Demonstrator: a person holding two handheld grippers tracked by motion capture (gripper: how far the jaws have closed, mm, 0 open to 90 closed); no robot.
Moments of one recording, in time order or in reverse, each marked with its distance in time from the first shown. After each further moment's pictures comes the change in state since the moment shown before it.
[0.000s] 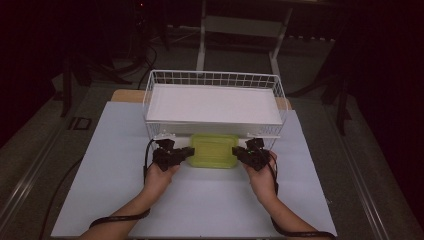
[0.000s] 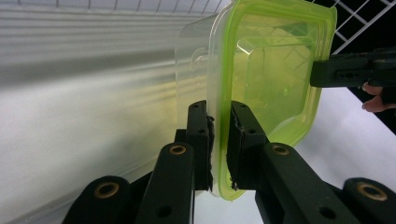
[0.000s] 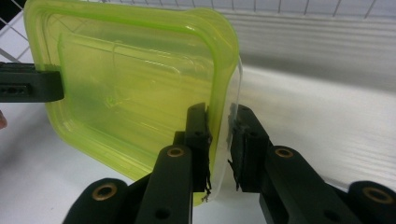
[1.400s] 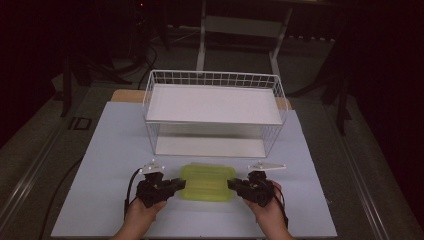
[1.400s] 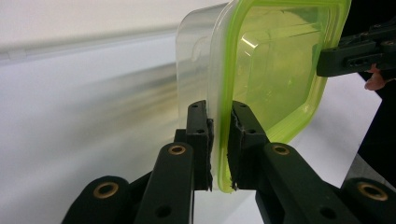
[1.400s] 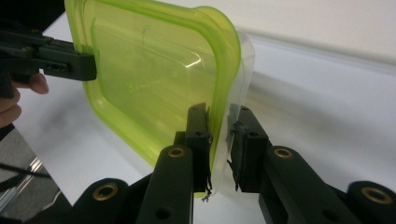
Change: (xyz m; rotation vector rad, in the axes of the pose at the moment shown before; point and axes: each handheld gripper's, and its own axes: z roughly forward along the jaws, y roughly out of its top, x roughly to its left) left arm -0.054 -0.052 -0.077 0.078 -0.014 0.037; right arm 0.043 -0.060 -0.064 0.061 0.194 -0.055
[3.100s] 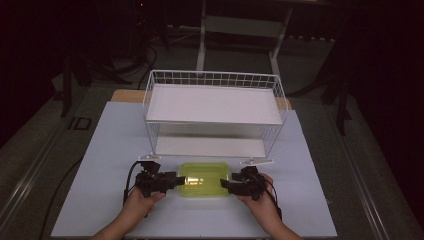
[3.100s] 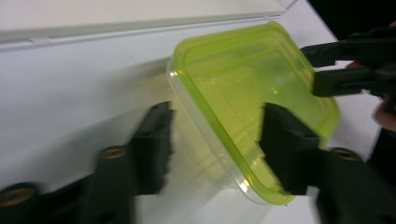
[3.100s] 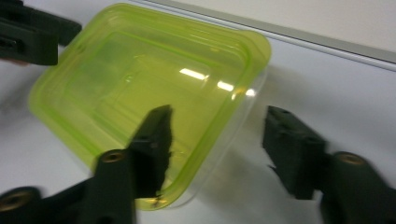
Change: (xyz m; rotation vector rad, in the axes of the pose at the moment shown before) left arm 0.041 0.002 0.019 0.091 -0.034 -0.099; right arm -0.020 -0.001 0.041 0.051 -0.032 -0.028
